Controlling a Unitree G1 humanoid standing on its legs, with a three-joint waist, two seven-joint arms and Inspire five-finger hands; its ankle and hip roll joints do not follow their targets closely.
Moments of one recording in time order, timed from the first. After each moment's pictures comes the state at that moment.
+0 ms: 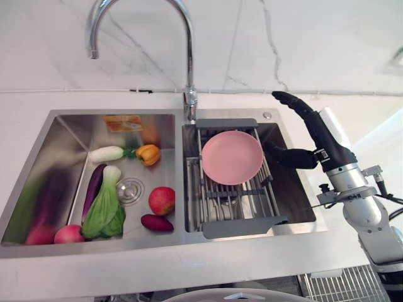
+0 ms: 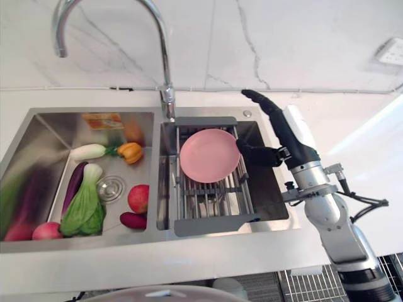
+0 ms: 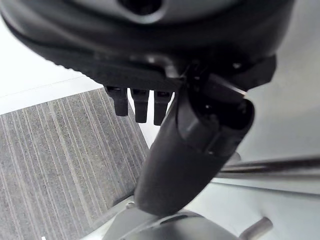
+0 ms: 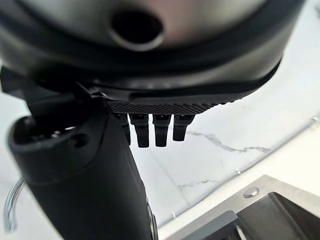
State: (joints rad) left arm 0.02 0.24 -0.15 1.25 0.13 -0.08 0.21; right arm 0.05 -0.81 -0.02 -0.41 -0.20 -0.22 -0.02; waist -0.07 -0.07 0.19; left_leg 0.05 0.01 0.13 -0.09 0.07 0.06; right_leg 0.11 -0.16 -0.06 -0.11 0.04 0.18
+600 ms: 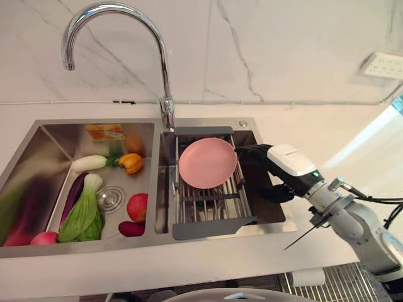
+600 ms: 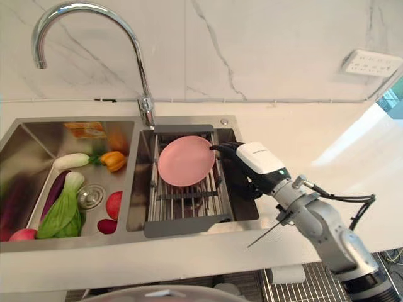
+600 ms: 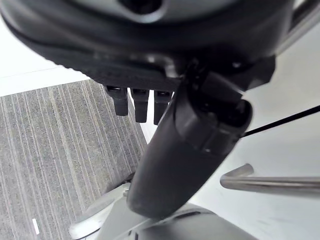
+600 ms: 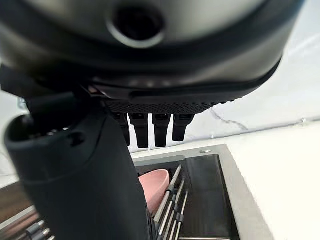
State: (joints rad) left arm 0.09 0.26 -0.10 1.24 0.13 -0.08 0.19; right arm 0.09 -0.75 0.14 -0.33 -0.51 -0.21 0.12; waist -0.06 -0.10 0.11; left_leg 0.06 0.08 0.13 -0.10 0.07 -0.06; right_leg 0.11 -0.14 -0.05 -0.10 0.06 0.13
